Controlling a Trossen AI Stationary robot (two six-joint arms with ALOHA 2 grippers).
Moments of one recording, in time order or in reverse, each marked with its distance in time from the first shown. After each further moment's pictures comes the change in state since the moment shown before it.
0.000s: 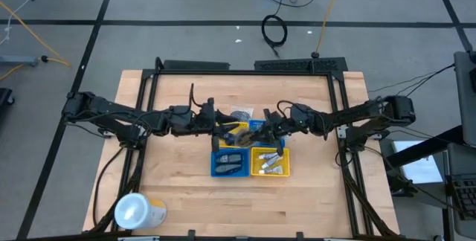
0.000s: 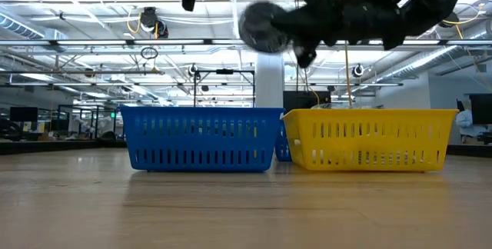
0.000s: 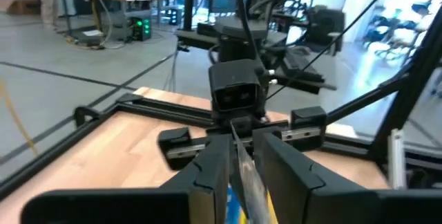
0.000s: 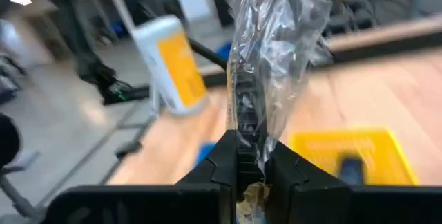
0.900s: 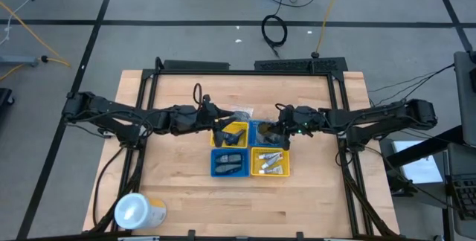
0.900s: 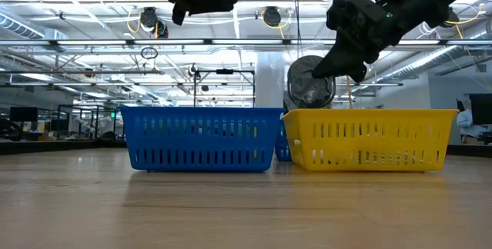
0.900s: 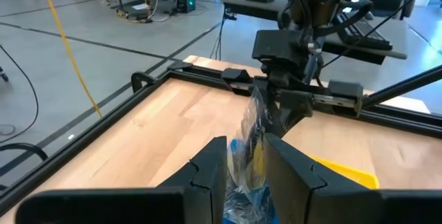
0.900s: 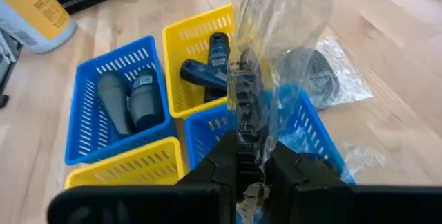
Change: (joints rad) left arm 0.027 0.000 0.000 -0.150 -0.135 0.002; right arm 0.025 -0.290 -0.002 -0.746 0.406 0.072
